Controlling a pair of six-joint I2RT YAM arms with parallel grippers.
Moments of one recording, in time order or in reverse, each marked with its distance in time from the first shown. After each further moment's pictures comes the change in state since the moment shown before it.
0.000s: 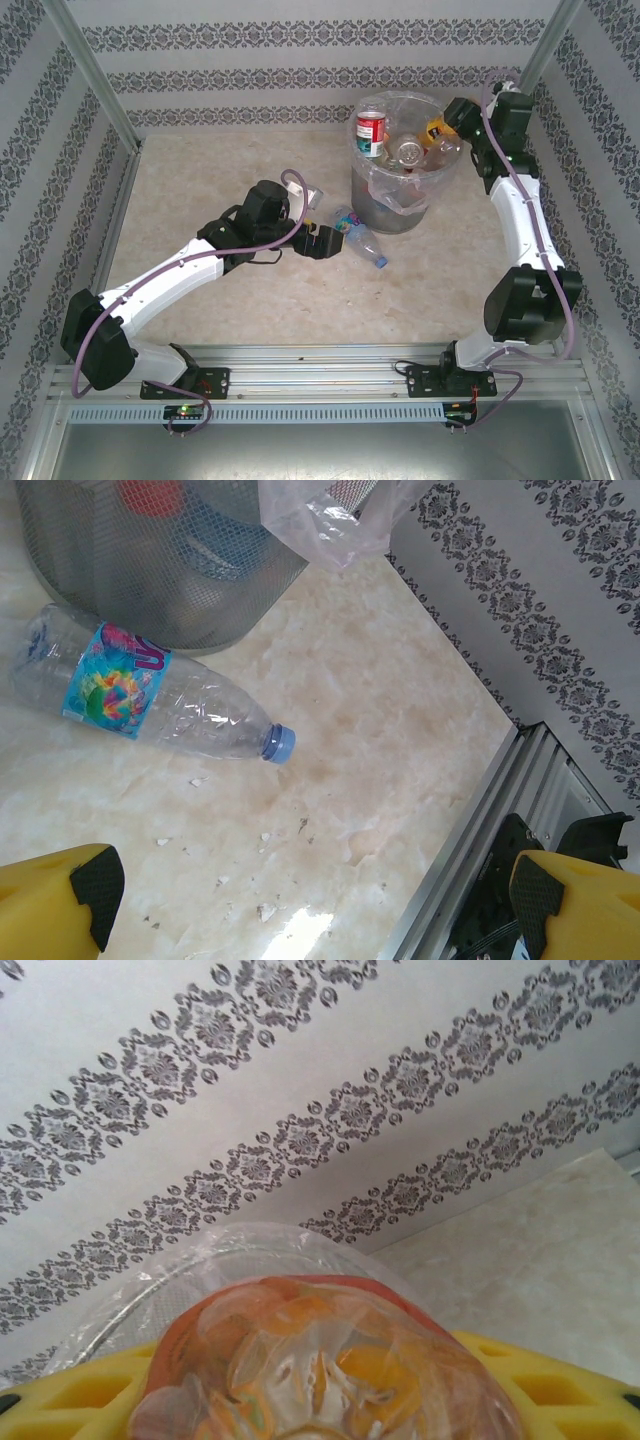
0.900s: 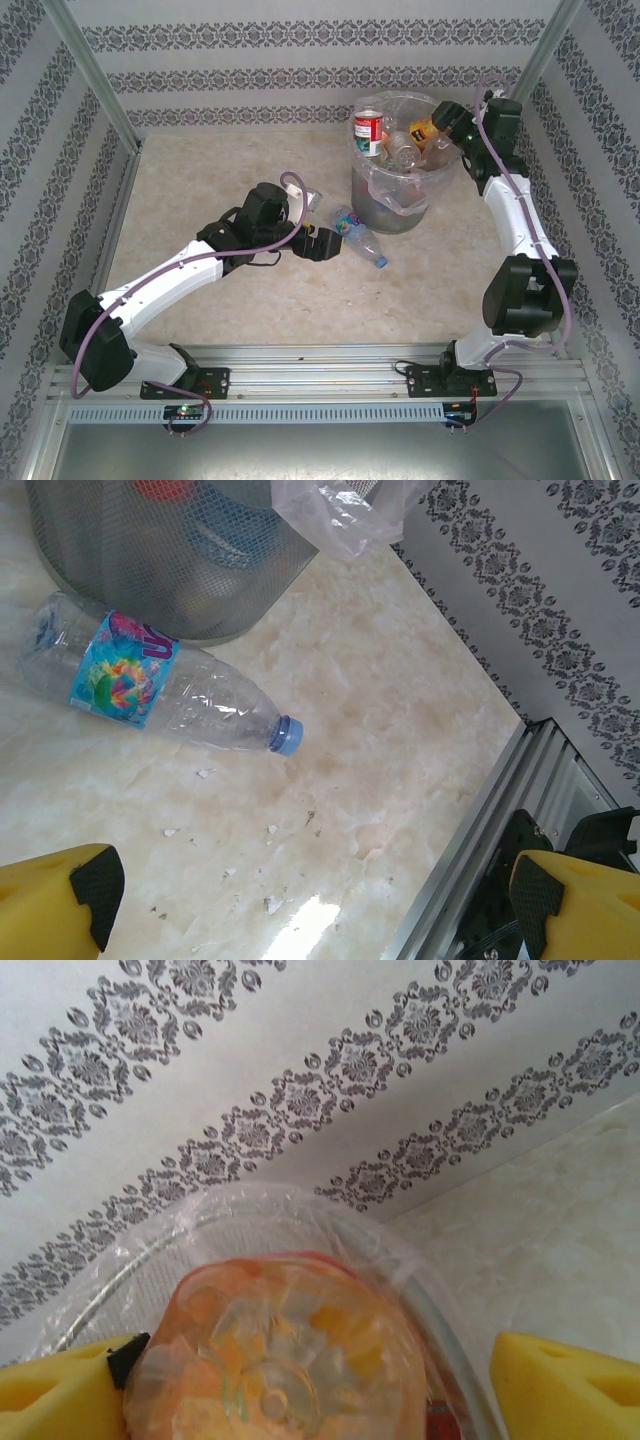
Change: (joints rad) left arm 0.000 -0.009 -0.018 0.000 -0.012 0.006; right arm 0.011 0.035 -0.031 0.018 -0.035 0.040
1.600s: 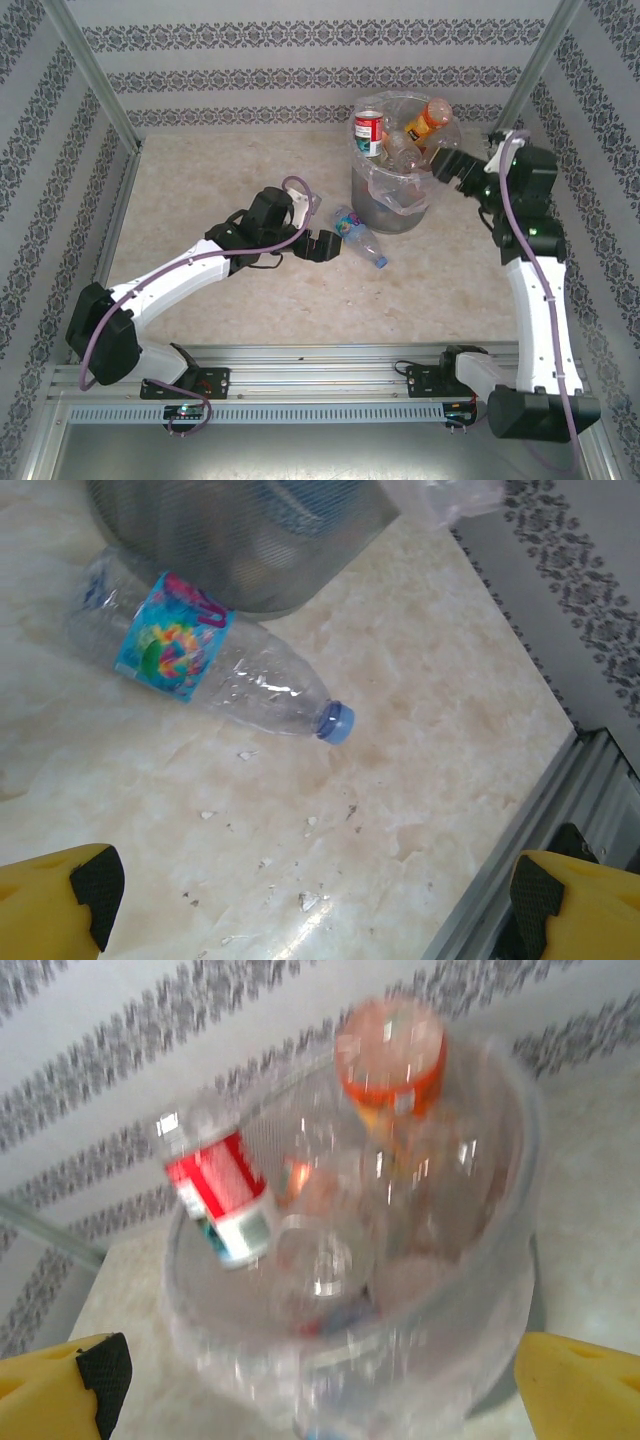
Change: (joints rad) left arm 0.000 0.054 -0.037 0.024 -0.075 -0.057; right arm 0.020 -0.589 -0.268 -0.344 -0.150 -0.137
